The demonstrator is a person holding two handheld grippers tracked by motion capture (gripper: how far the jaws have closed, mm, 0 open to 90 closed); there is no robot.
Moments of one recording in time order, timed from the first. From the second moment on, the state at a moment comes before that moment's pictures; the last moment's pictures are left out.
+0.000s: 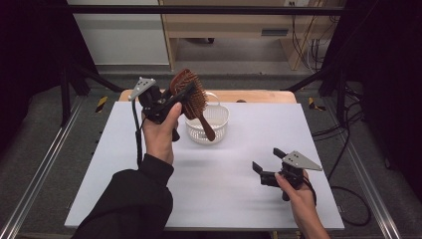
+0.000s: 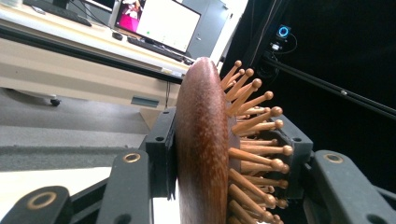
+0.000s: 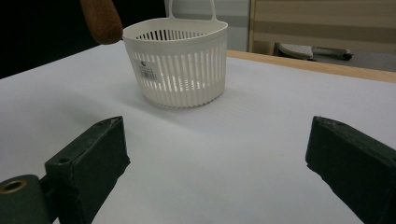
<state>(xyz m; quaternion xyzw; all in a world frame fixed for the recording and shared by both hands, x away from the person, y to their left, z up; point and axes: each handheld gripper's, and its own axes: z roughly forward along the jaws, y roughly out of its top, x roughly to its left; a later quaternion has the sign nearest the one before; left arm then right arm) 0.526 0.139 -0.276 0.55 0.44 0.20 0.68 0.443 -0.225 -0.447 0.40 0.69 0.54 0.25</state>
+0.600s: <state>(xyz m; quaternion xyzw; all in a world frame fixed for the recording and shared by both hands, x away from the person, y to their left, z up) 0.553 0.128 -0.273 0.54 0.44 0.22 0.68 0.444 -0.219 -0.448 0.40 0.70 0.54 0.25</state>
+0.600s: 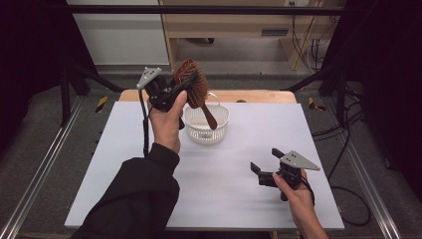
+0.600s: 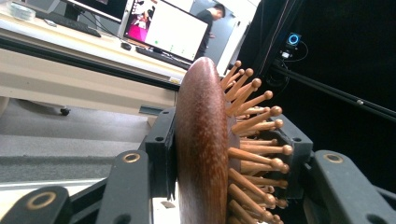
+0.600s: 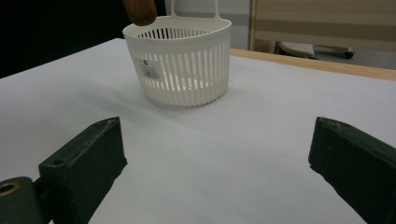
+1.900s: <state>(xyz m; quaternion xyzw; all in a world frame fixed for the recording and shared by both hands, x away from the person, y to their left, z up) 0.587 0.106 -0.281 0.54 0.45 0.24 0.67 0.443 -0.205 -0.449 0.38 0.71 0.54 0.24</state>
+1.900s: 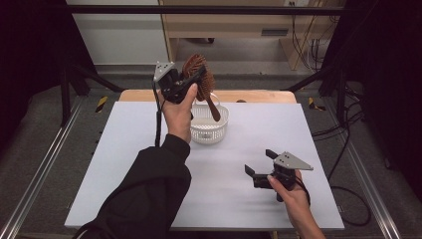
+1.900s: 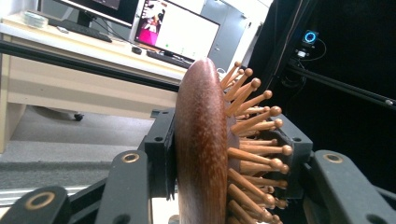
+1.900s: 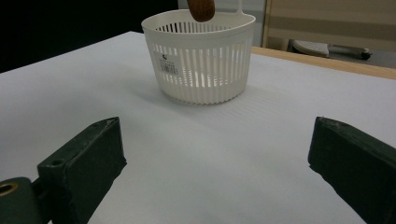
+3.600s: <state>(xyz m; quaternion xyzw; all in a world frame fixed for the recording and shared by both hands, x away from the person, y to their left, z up) 0.601 0.110 -0.296 0.55 0.46 0.27 0.65 0.444 -0.210 -0.448 0.39 0.70 0.55 0.24</state>
